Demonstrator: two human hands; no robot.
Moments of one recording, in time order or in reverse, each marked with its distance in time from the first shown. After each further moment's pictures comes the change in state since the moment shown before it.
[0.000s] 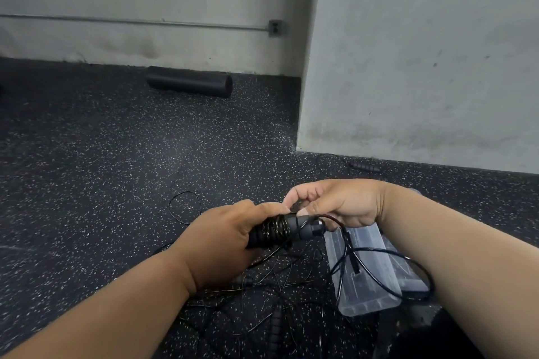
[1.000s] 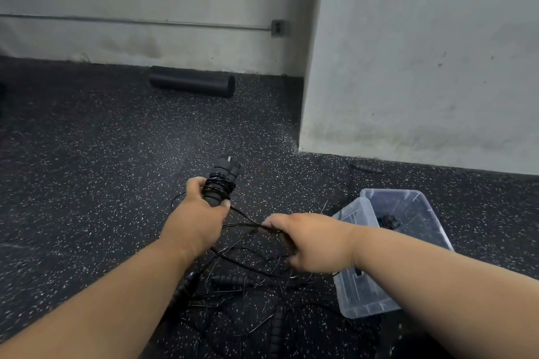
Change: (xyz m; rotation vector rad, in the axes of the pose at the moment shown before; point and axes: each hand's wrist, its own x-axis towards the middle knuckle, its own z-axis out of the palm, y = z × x) left_hand 0.013 -0.041 0.008 -0.429 0.208 -0.861; right_hand 0.013 0.010 0.079 -1.144 0.306 -0.056
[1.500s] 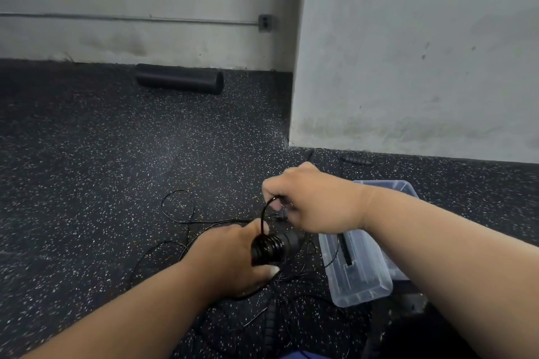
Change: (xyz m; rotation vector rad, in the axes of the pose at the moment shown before) left_hand -0.051 0.012 0.039 0.725 -0.336 0.561; right_hand -0.015 -0.004 -0.057 -0.151 0.194 -0.147
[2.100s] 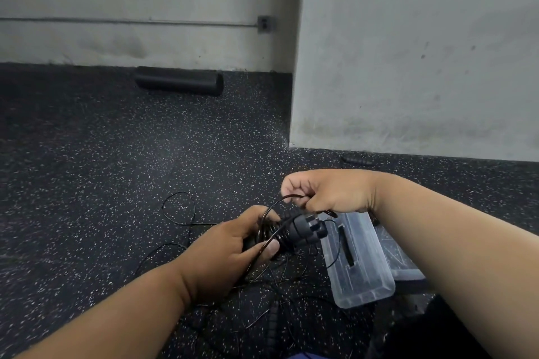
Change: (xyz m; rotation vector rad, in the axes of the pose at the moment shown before) left_hand -0.009 -0.007 -0.020 -0.665 0.038 0.235; right_hand 0.001 0.066 0.013 0.888 -0.265 0.185
